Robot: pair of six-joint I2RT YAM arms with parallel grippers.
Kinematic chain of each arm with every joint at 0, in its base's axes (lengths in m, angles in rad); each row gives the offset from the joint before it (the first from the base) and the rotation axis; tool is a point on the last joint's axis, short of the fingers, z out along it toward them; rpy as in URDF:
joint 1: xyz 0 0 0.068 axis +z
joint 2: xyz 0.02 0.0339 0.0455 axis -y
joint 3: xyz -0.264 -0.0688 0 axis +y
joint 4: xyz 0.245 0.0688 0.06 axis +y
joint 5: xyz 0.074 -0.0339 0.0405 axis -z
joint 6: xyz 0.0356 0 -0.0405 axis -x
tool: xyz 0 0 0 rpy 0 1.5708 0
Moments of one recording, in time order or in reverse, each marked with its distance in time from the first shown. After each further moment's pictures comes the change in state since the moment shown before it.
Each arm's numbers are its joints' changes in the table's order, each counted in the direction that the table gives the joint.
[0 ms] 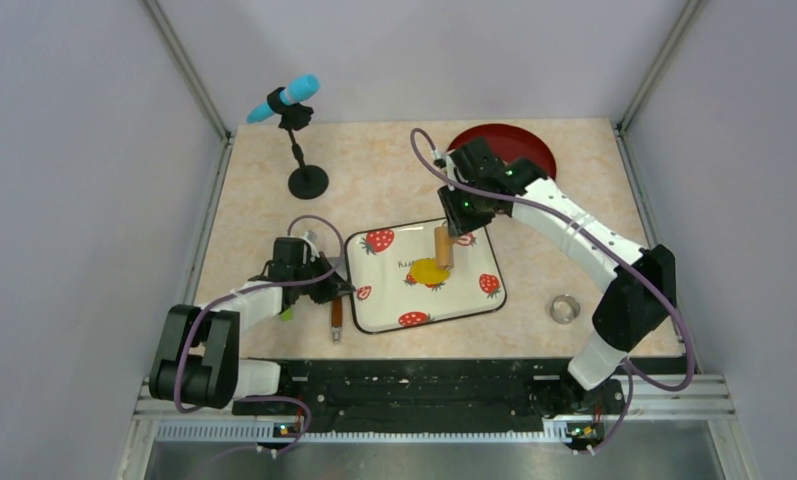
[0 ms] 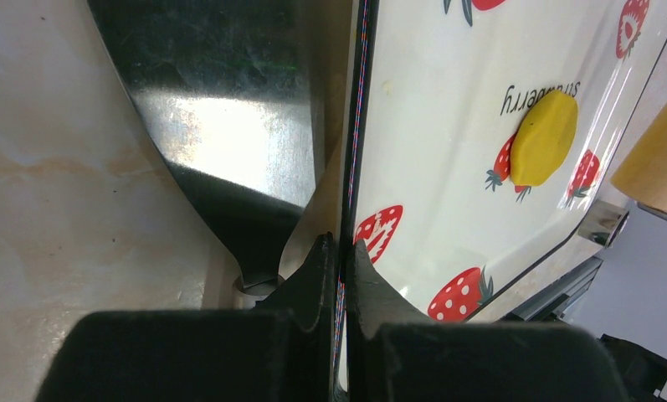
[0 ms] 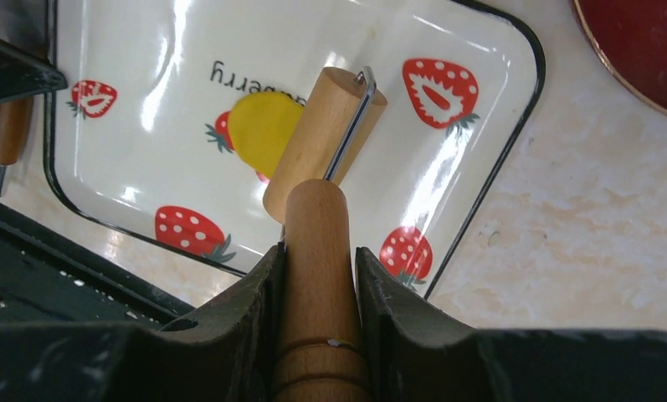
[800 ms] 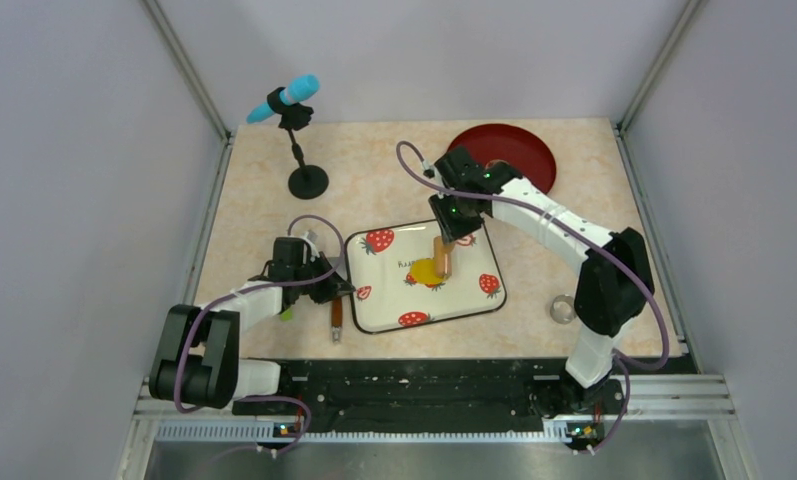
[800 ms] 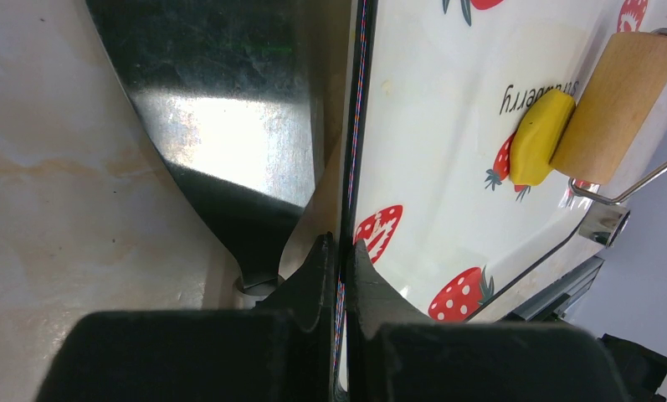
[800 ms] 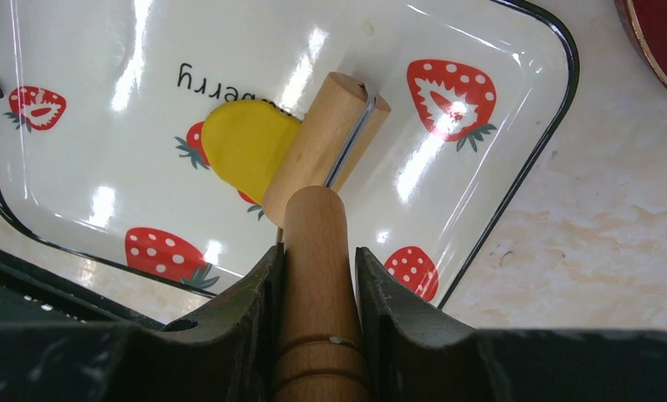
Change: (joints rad) left arm 0.000 0.000 0.000 0.000 0.000 -0.004; right arm 0.032 -0.126 -0.006 -0.039 0.030 -0.001
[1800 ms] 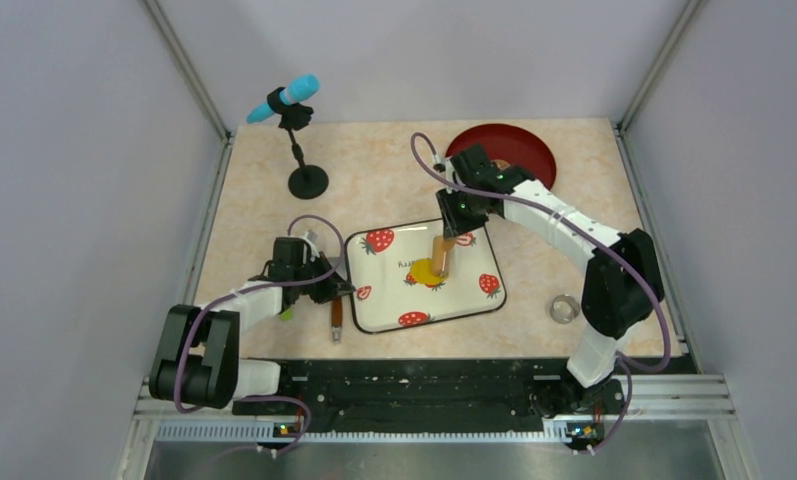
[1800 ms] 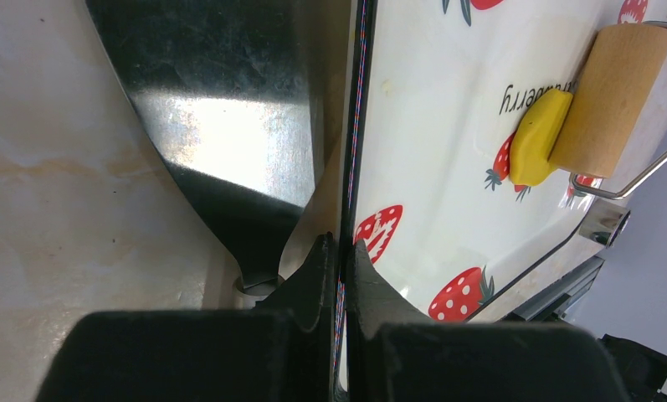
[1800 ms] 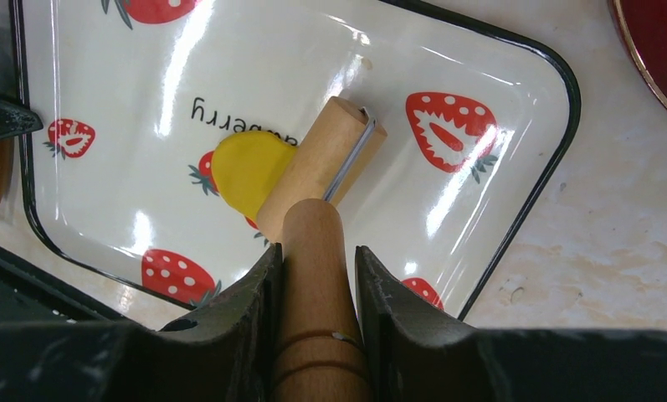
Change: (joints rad) left arm 0.000 0.000 0.000 0.000 0.000 -0.001; right arm -0.072 0.002 0.093 -0.129 -0.100 -0.001
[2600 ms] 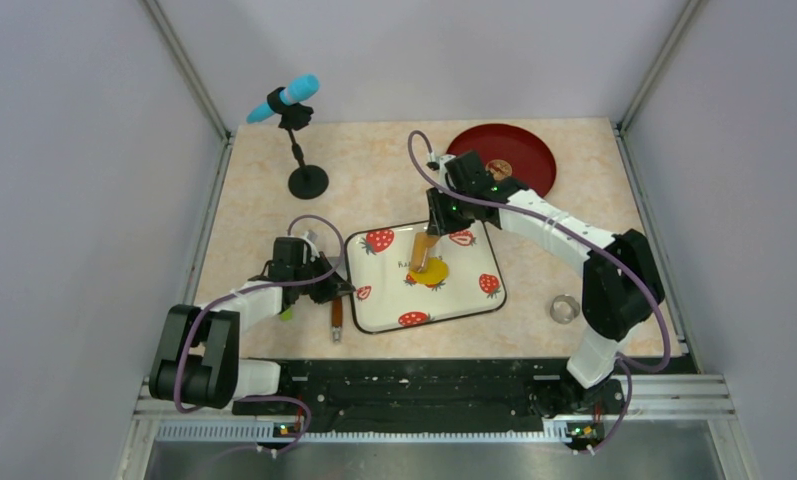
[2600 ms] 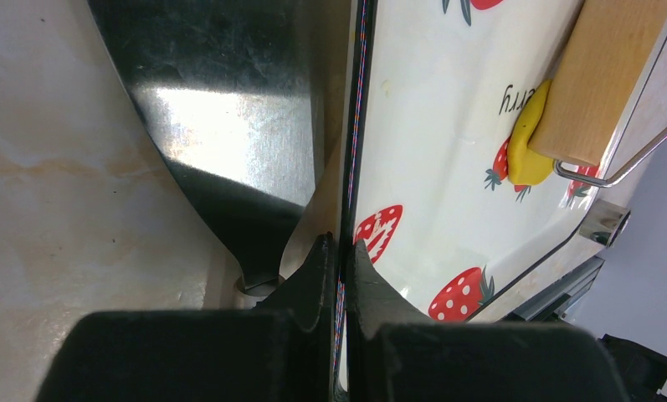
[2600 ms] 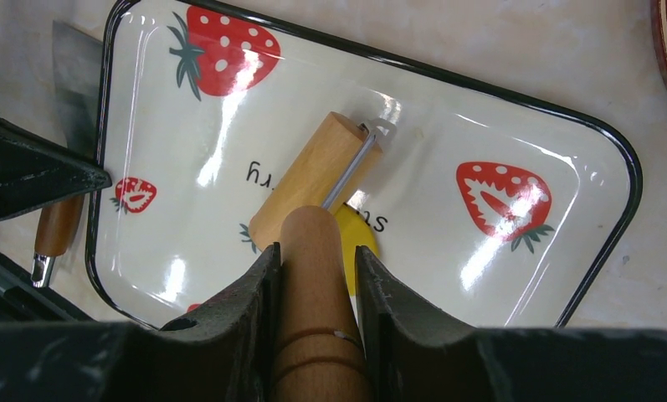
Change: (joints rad) left arm 0.000 0.000 0.000 0.000 0.000 0.000; right arm 0.031 0.019 0.103 -0.241 -0.030 -0.086
